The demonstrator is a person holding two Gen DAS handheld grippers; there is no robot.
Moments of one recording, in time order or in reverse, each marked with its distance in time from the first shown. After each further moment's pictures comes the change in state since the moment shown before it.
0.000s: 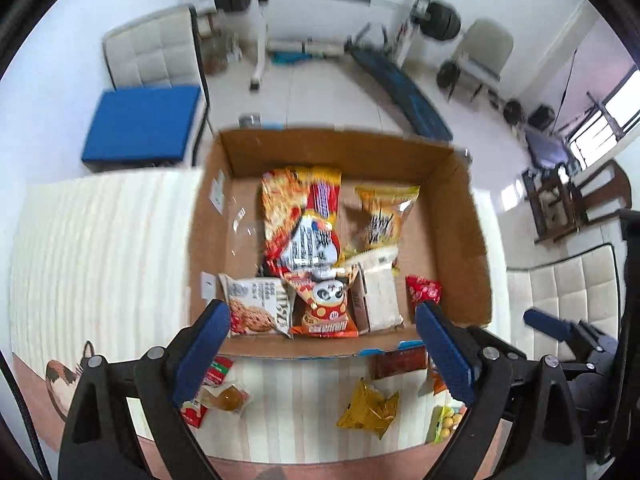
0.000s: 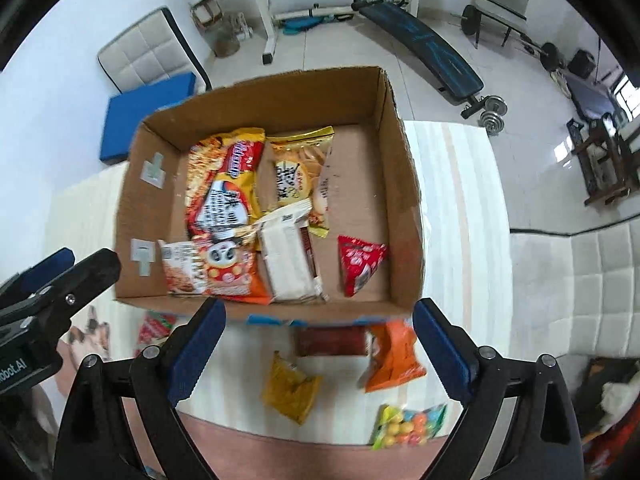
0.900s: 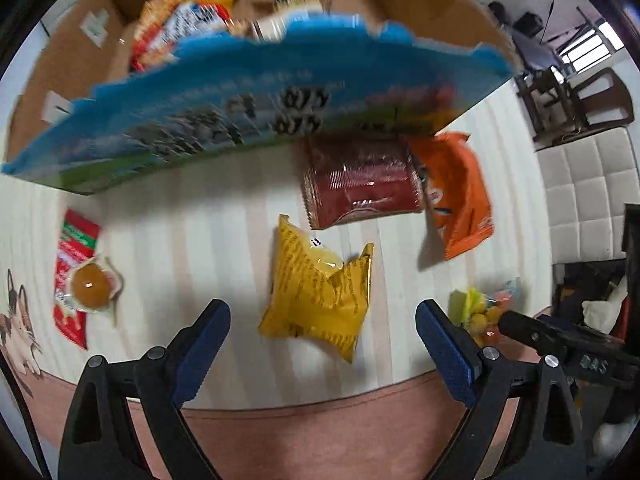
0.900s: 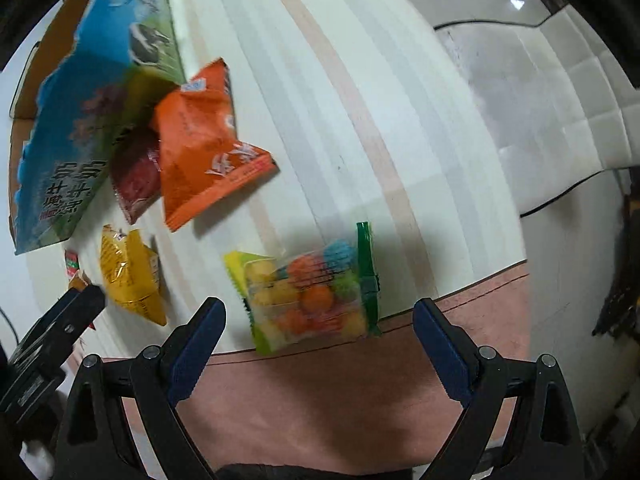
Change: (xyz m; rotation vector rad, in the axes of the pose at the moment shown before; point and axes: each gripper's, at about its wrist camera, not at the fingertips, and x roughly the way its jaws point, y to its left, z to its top) left arm 0.142 -0.075 -0.150 0.128 0.356 -0.019; right arm 0.113 -0.177 -0.183 0.403 0.303 0.057
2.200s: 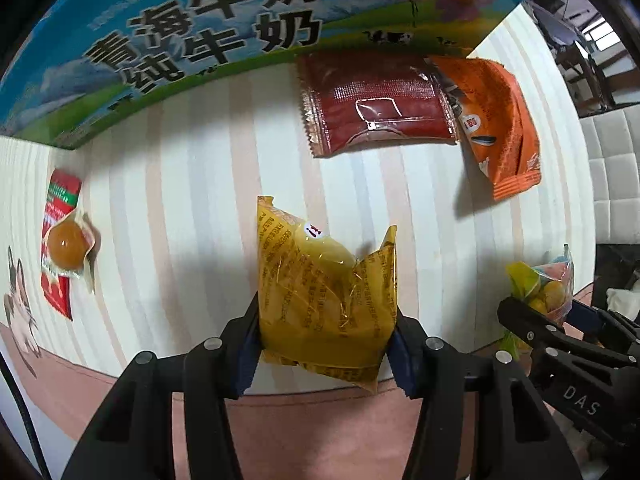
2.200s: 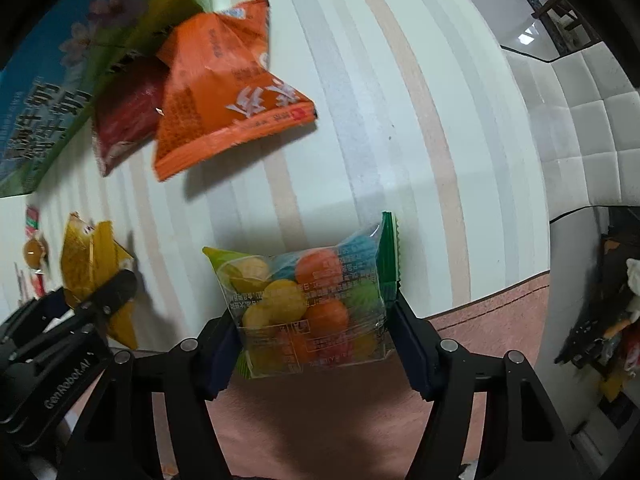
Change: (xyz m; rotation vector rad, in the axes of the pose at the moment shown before) left arm 0.037 -0.032 -0.062 -0.007 0.081 0.086; right arm 0.044 0.048 -0.032 -0.139 -0.017 -0.150
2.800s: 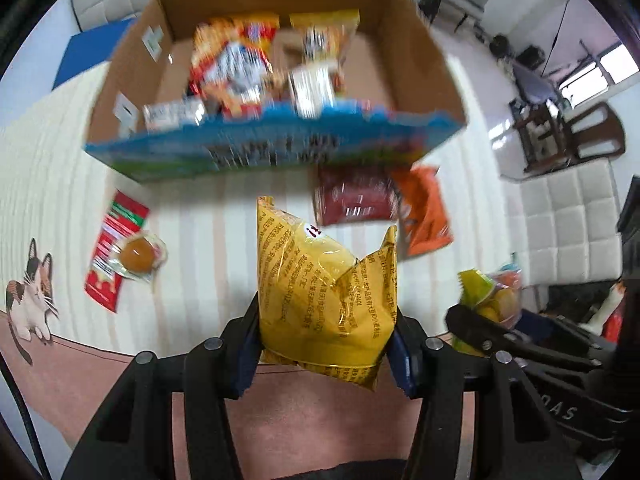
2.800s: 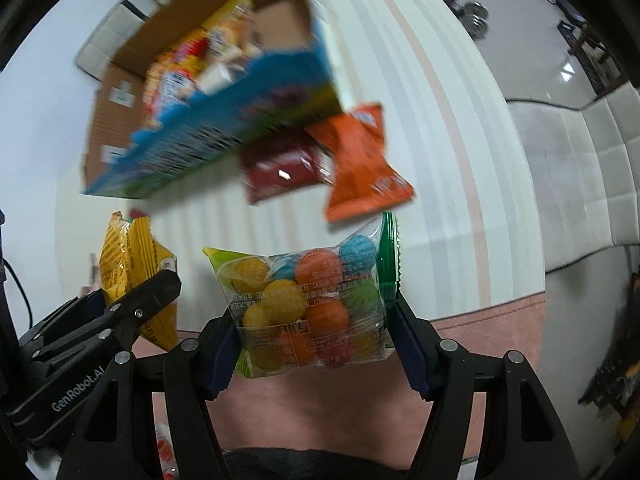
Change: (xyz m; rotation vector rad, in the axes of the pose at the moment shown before) left arm -0.136 0.045 0.005 -0.085 -0.179 -0.142; right arm -0.126 0.021 -0.009 -0.090 -0.133 0.190
